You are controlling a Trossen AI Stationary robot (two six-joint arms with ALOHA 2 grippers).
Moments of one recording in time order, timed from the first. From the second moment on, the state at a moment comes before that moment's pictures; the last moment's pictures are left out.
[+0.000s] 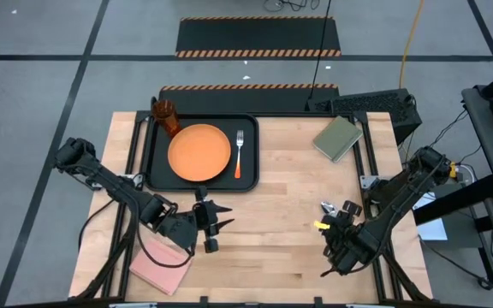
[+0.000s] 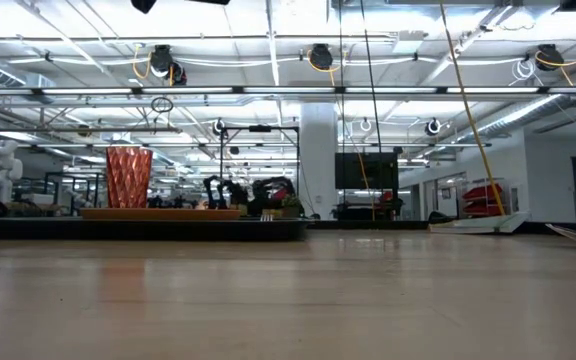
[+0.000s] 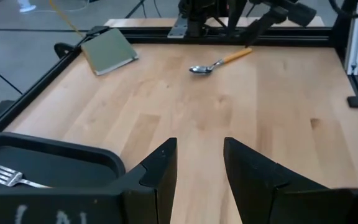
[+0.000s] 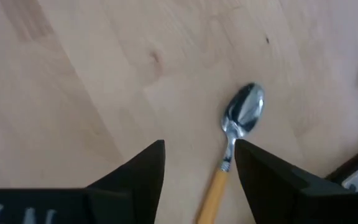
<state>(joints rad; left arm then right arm) -0.56 1.45 1.05 -0.21 -0.70 -0.35 0.82 1.50 1.09 -1.32 0.33 1.27</state>
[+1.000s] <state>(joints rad) -0.49 1.45 1.05 -0.21 -0.68 -0.32 0.69 1.32 0.56 -0.90 0.08 1.32</state>
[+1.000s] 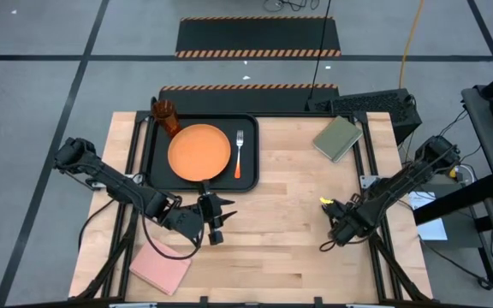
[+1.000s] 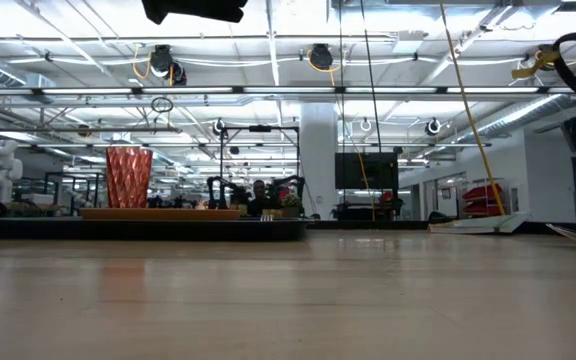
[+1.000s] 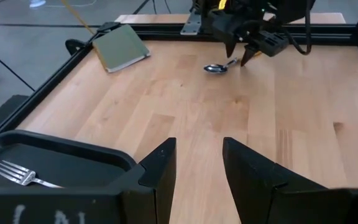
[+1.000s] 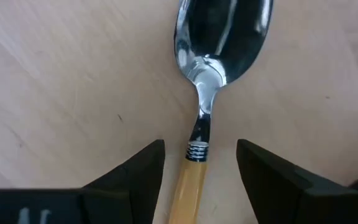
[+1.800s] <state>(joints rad) -0.49 1.45 1.05 -0.17 -0.67 -0.31 0.68 1.32 0.51 -0.83 0.09 1.41</state>
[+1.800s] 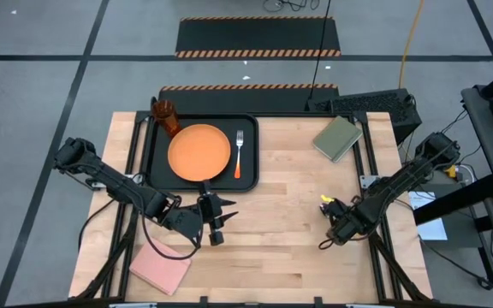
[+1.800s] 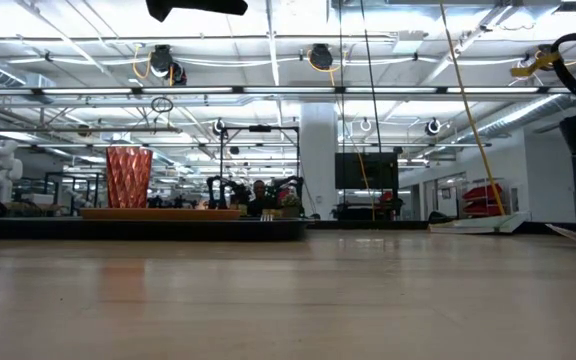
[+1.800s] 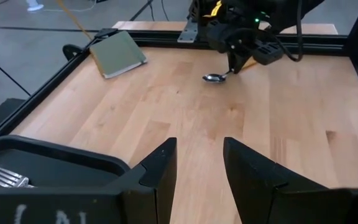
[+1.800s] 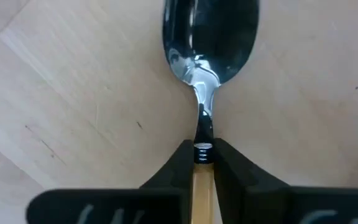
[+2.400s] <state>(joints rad) -0.49 1.45 1.05 -0.15 -0.67 -0.29 0.63 1.32 0.67 -0.61 0.46 1.34</state>
